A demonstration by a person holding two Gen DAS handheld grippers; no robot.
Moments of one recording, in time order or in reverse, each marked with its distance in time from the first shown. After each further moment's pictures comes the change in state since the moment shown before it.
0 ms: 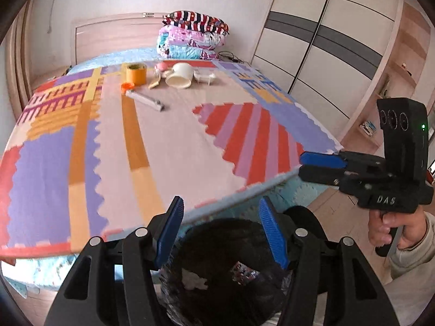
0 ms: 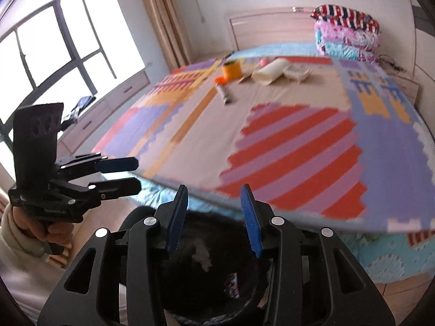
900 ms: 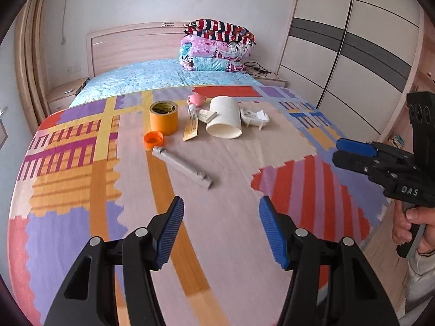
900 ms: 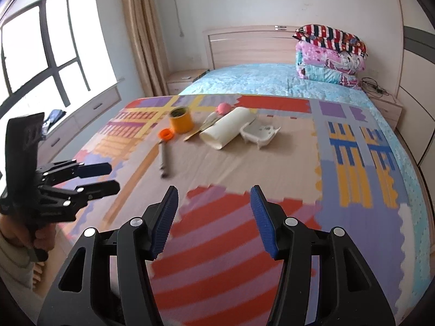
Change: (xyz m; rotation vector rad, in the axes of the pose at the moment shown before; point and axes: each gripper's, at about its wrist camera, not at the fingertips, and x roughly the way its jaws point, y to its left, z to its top) left arm 0.074 0.067 0.105 -0.018 -0.028 0.135; right arm 0.060 -0.066 0.113 -0.022 -0.060 -0.145
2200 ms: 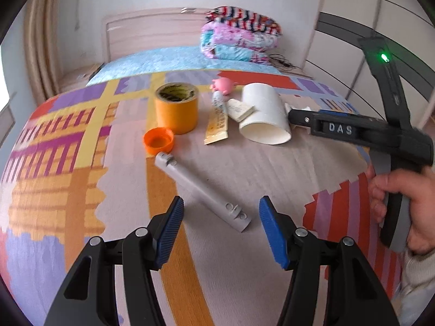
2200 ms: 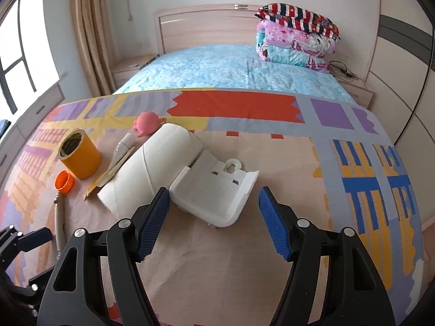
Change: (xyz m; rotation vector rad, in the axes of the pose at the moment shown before) left arm 0.081 0.024 0.017 -0.049 0.046 0.082; right arm 0.139 -0.041 0.063 0.093 0.087 -0.228
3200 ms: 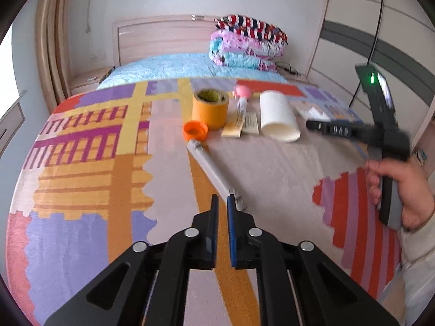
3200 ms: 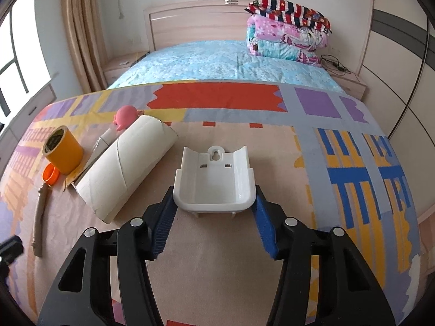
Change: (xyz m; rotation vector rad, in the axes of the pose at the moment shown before) left arm -0.046 0.024 -0.015 -0.042 -0.042 0.033; right arm 0.008 -0.013 -0.003 0.003 0.022 -0.045
